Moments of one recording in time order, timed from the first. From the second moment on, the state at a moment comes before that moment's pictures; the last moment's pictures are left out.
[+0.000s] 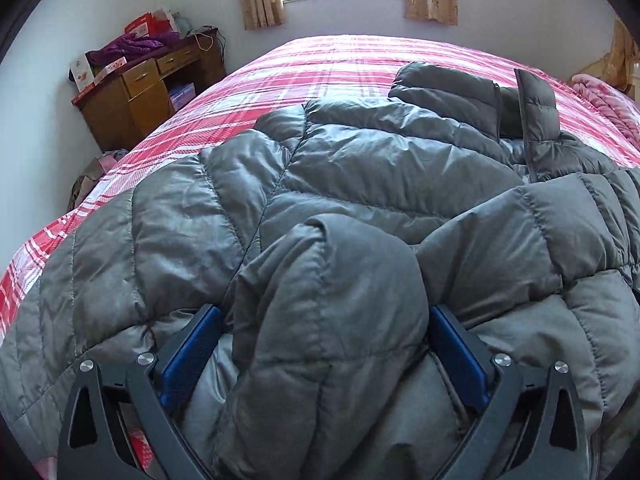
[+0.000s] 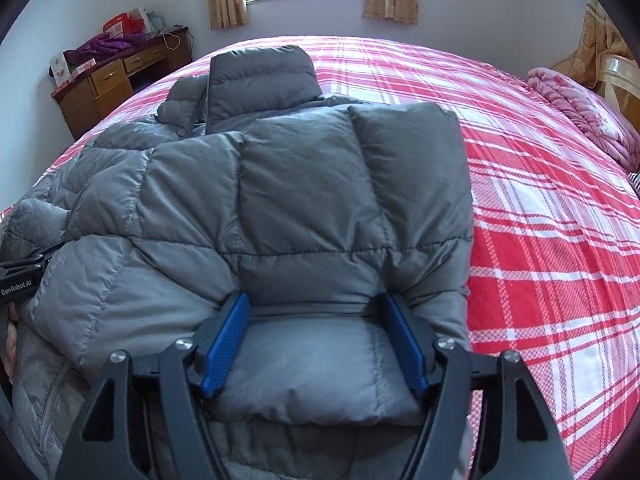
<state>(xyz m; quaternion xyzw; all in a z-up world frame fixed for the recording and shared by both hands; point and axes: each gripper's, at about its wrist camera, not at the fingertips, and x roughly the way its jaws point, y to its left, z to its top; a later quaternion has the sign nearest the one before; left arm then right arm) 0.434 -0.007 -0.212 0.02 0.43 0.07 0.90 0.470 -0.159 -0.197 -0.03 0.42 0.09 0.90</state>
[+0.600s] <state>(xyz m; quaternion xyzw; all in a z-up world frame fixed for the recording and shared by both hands) 0.456 -0.009 -0.213 0.03 0.43 0.07 0.90 0.514 -0.161 -0.189 -0.04 0.41 0.05 0.91</state>
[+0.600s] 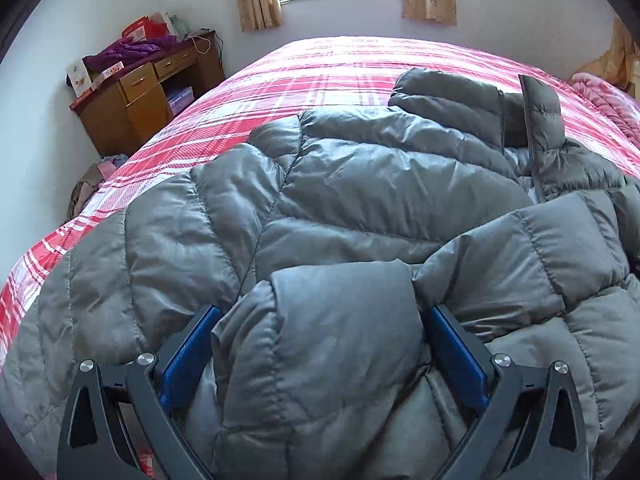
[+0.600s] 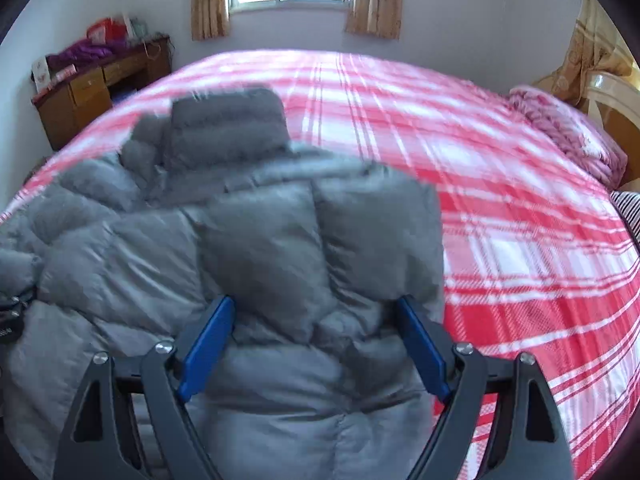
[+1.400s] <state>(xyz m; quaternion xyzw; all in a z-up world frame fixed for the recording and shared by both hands) 0.429 -0.009 -0.217 0.02 0.43 0.07 0.90 0.449 -0.086 -0.199 -0.04 0.42 0.13 0.90</state>
